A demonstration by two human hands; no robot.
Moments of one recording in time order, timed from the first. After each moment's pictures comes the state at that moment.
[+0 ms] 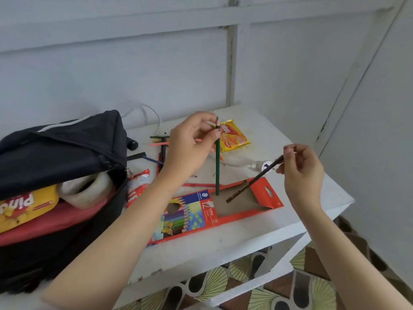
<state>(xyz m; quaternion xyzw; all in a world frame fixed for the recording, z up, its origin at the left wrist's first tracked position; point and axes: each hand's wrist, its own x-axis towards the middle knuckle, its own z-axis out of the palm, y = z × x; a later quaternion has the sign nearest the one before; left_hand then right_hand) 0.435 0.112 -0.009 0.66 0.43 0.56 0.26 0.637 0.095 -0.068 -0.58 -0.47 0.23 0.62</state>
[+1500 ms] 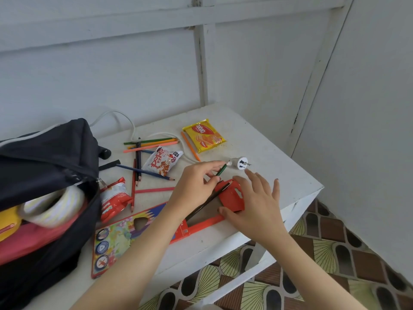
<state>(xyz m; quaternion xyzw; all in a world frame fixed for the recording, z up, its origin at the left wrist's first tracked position) 0.471 0.112 -0.090 0.76 0.47 0.36 0.25 0.624 0.046 -0.113 -0.67 -0.71 0.05 0.22</state>
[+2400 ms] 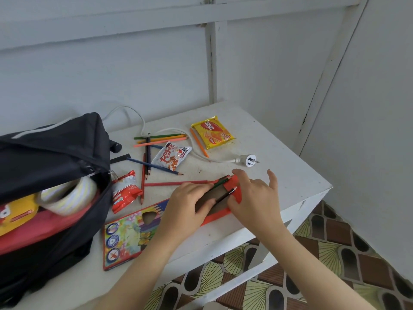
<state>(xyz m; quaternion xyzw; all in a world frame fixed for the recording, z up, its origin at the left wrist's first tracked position) 0.430 0.062 -0.119 0.80 0.50 0.30 0.11 0.602 0.055 -0.112 -0.66 -0.70 -0.06 0.26</state>
